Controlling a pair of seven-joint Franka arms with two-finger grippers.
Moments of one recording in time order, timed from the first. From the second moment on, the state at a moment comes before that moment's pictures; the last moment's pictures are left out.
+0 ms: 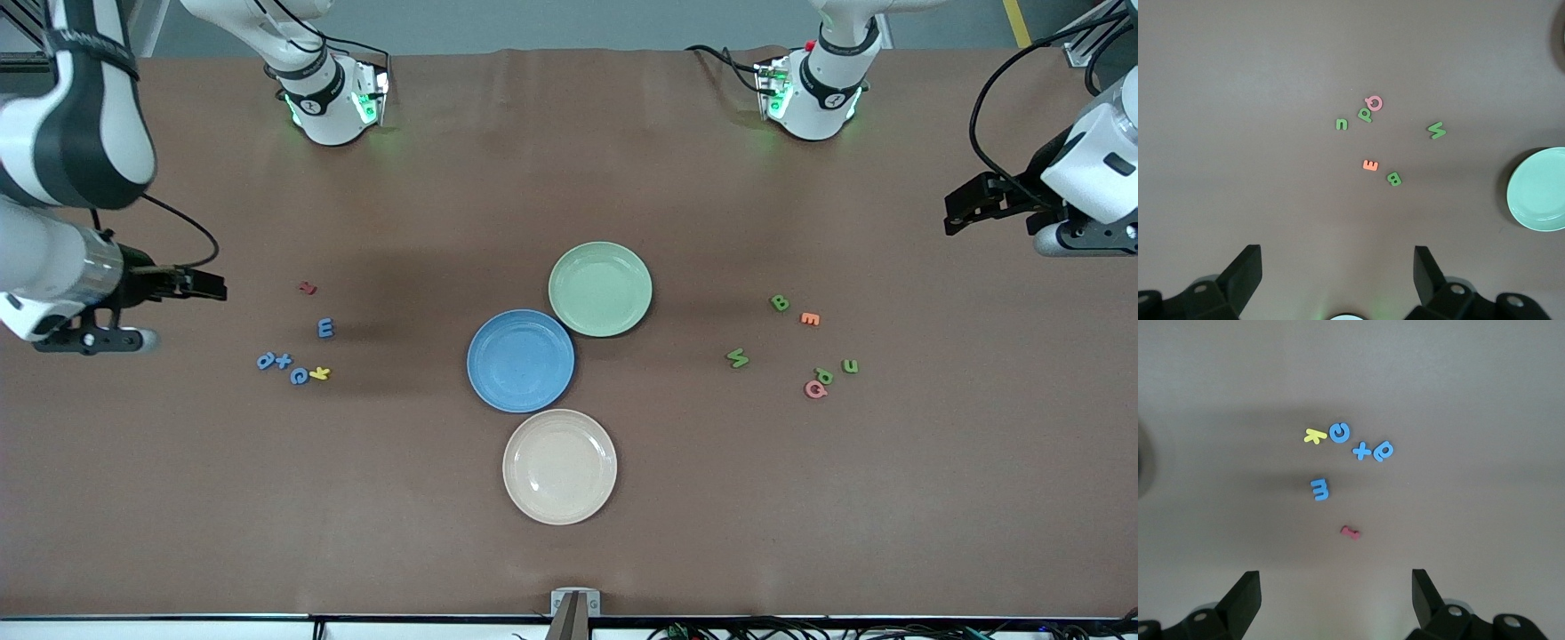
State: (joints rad) left arm 0.04 0.02 -0.15 -1.55 0.02 1.49 -0.07; right arm 0.01 0.18 -0.03 -1.76 0.00 1.72 -0.01
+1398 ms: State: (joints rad) left arm 0.02 0.15 -0.33 -1.73 0.02 1.71 -0.16; right arm -0.08 0.47 -0.03 -2.05 -0.04 2.44 -0.68
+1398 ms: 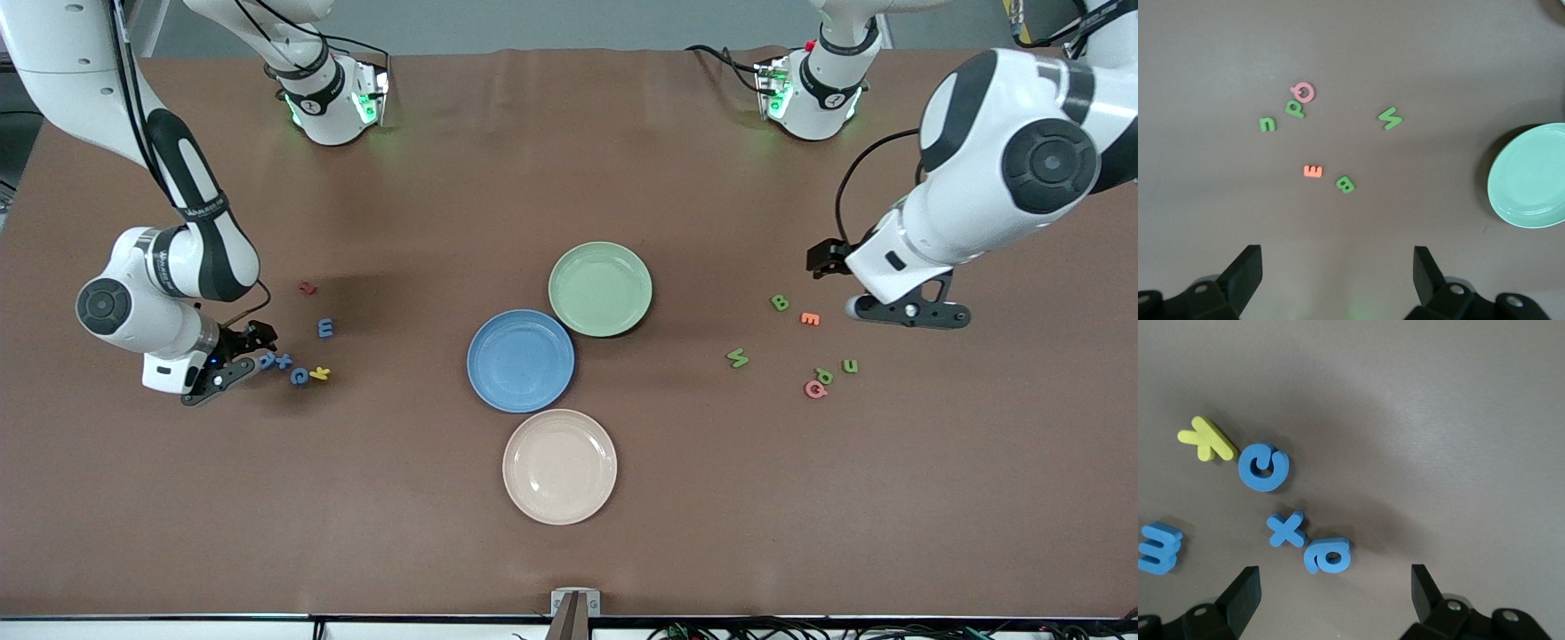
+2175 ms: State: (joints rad) left arm -0.02 0.18 -0.40 -1.89 0.02 1.97 -0.24; right arm -0.08 0.52 -0.03 -2.05 -0.04 2.47 -0.70
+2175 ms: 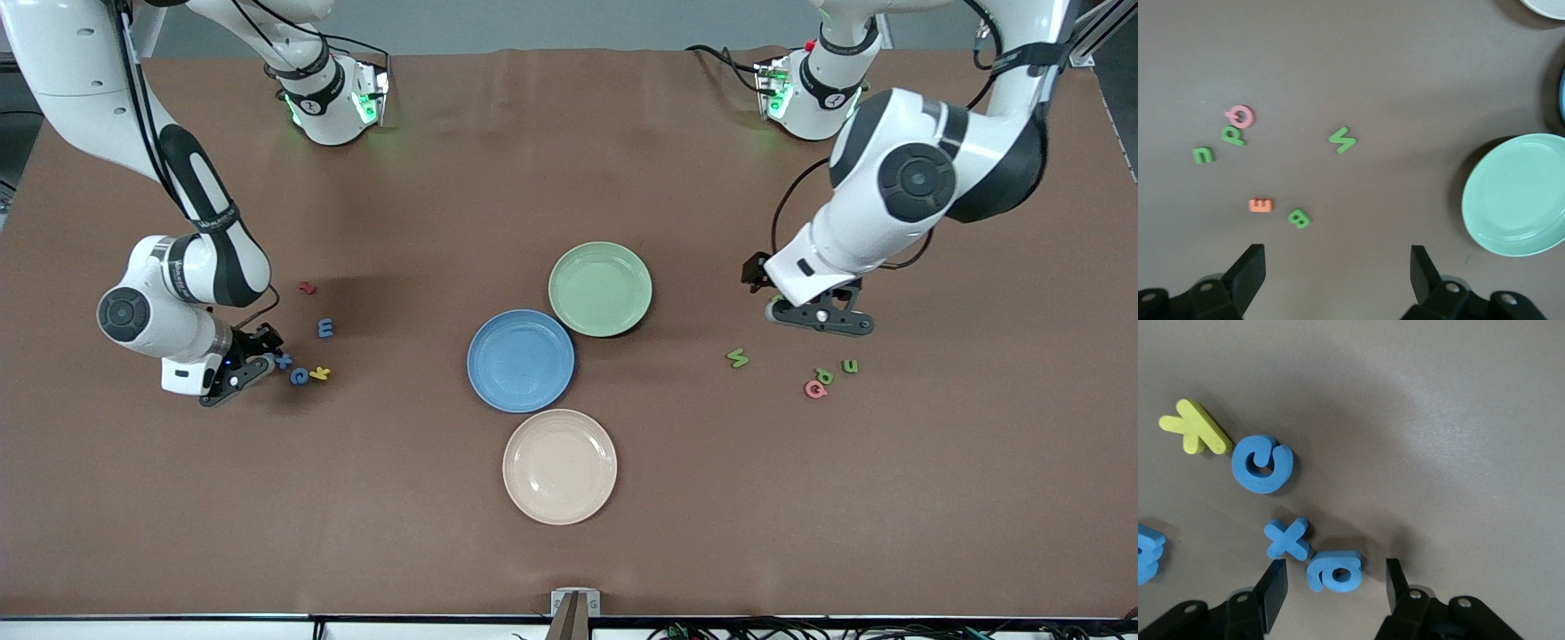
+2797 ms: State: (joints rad) left arm -0.05 0.26 -0.40 -2.11 0.03 2.31 -0.31; right arm -0.08 0.52 -0.03 -2.04 -0.04 2.47 -0.70
